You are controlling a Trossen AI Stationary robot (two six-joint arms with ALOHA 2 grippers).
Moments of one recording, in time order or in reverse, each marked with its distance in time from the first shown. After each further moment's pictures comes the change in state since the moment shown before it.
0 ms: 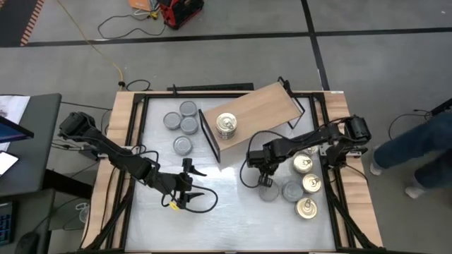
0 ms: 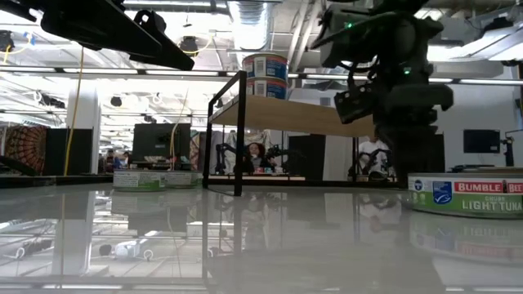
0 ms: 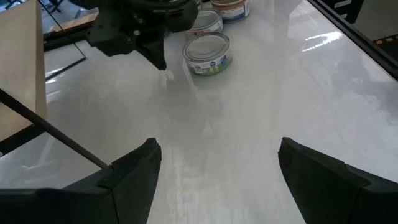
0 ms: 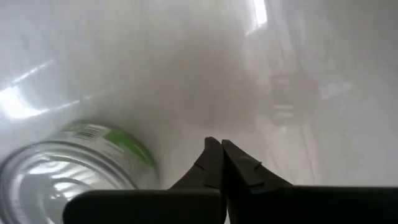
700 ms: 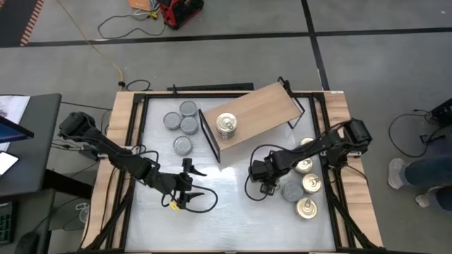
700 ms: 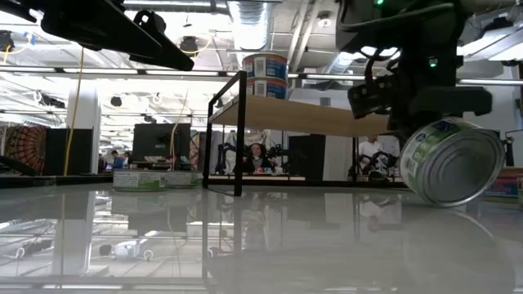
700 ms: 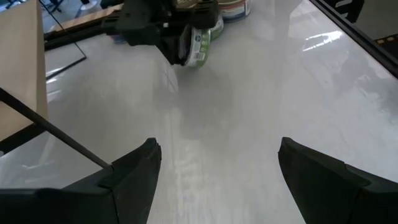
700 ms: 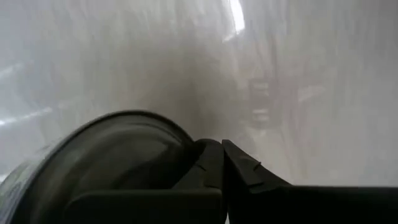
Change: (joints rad) left arm 0.000 0.000 0.000 0.000 -0.003 0.001; right arm 0.146 0.032 0.000 0.019 0.126 0.117
